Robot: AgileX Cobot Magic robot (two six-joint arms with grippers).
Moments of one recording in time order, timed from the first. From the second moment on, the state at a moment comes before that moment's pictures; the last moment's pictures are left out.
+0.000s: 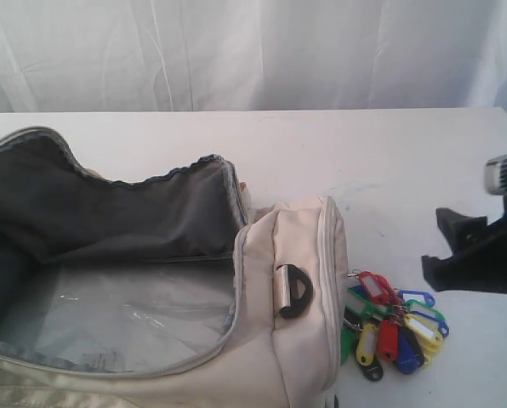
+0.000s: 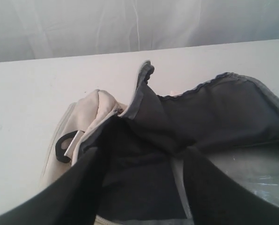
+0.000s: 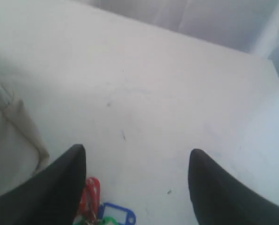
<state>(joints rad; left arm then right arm) -0.22 0.18 -0.63 0.02 0.85 -0.06 0.85 0.87 -0.36 -1.52 0.55 1.61</state>
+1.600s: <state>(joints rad) -0.22 0.01 -0.63 -0.09 1.20 -0.03 0.85 0.19 -0.36 0.23 0.59 -0.15</state>
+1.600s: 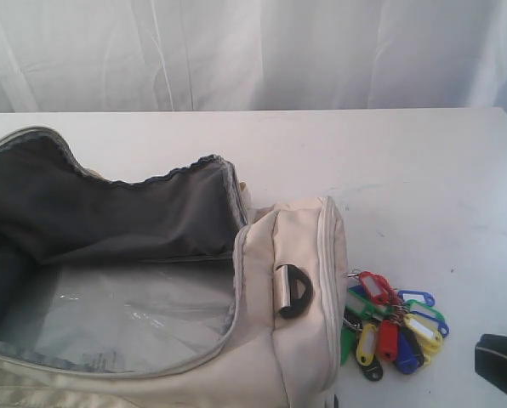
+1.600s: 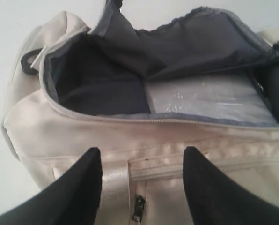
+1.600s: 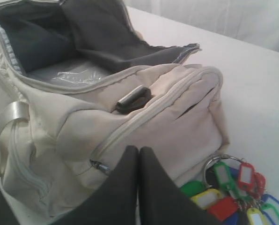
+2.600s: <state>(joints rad) -0.22 0.11 -0.13 -0.71 0.99 -0.12 0.85 0.23 -0.36 0.26 0.53 -0.18</state>
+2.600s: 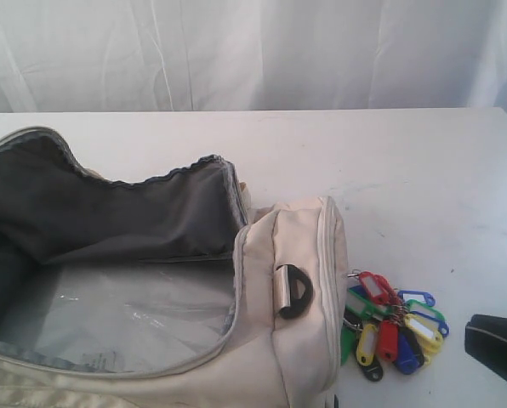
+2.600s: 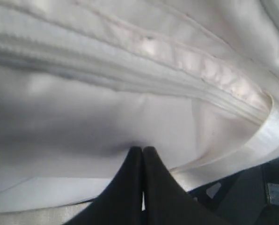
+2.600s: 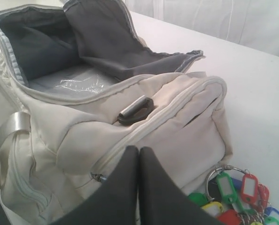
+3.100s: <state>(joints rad) -0.22 0.40 -0.02 -0.81 0.49 -0.05 0.85 0.23 -0.36 0.26 0.47 -0.18</state>
